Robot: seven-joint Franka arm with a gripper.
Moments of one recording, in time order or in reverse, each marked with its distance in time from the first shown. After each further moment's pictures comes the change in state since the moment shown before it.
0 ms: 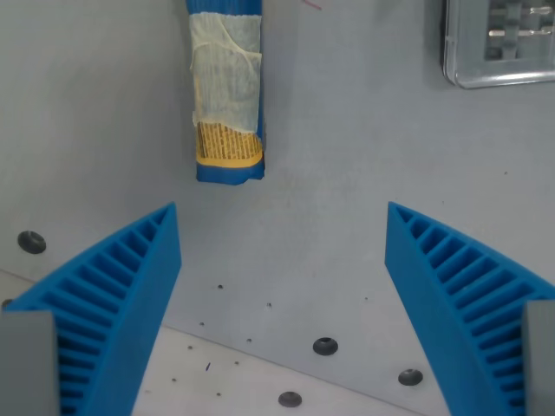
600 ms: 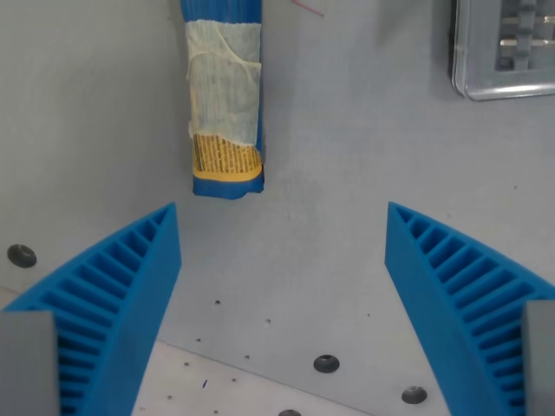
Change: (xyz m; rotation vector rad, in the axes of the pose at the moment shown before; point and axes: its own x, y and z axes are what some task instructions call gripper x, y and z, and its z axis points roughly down) arm 0.002 0.000 0.015 0.001 0.002 -0.003
